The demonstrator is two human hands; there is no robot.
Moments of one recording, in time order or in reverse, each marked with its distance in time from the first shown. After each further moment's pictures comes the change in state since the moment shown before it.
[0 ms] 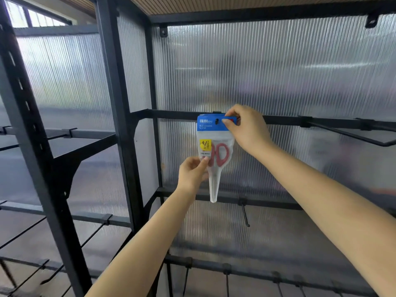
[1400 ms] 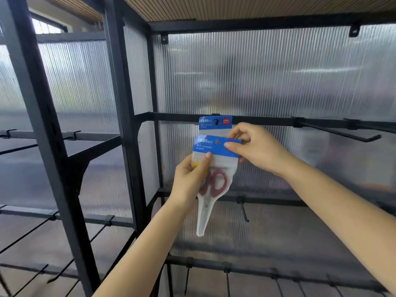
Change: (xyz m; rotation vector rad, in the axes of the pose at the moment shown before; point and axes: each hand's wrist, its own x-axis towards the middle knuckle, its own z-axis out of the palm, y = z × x) left_hand -0.063 0.041 -0.012 -0.131 -0.187 0.204; right_hand -0.054 -0.036 -0.043 0.360 -0.322 0.163
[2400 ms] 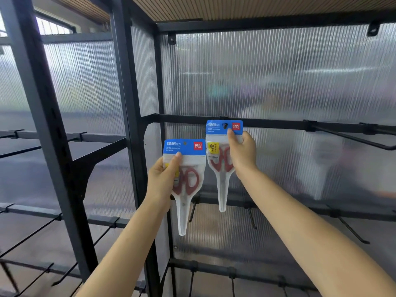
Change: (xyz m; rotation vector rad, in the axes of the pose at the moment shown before) left_hand 0.016 0.003 -0.056 0.074 0.285 -0.049; right_hand 0.059 0.044 0.071 0.329 0.538 0.254
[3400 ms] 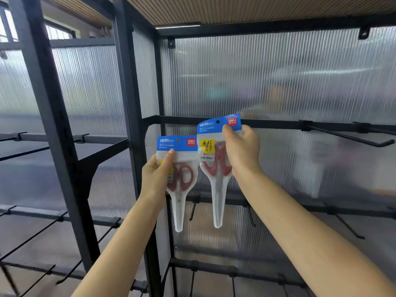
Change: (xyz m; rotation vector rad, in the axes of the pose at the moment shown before) left_hand -0.002 0.012 -0.006 -0.009 0.037 0.028; right_hand -0.043 -0.055 -0.012 0.139 0.022 0.001
